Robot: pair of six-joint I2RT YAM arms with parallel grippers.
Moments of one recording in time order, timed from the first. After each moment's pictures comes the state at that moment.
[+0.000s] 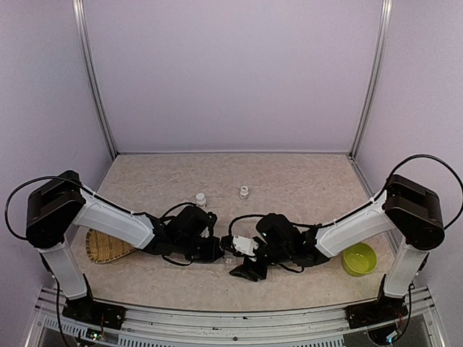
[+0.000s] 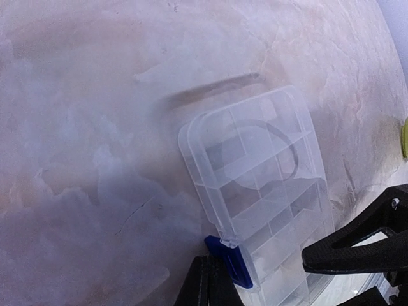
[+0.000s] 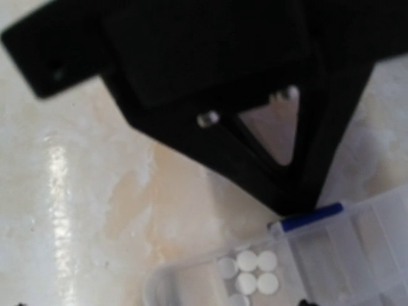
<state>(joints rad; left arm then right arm) -0.99 1.78 0.81 0.10 0.05 -0.79 1.08 1.79 0.78 0.31 -0.21 -0.23</state>
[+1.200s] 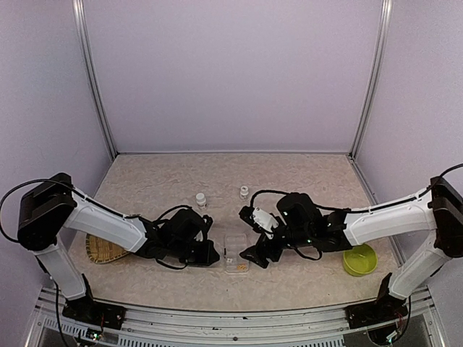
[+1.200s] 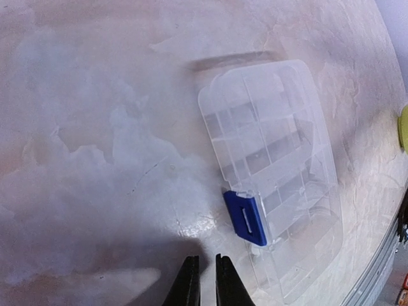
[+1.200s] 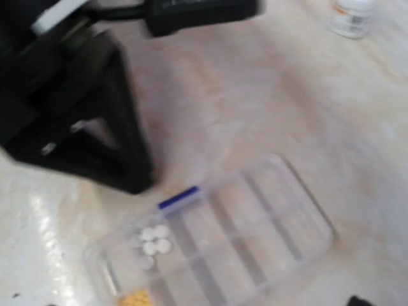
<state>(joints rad) -0.99 1.72 0.74 0.11 0.06 -0.80 1.01 1.53 0.76 0.13 -0.11 -0.07</state>
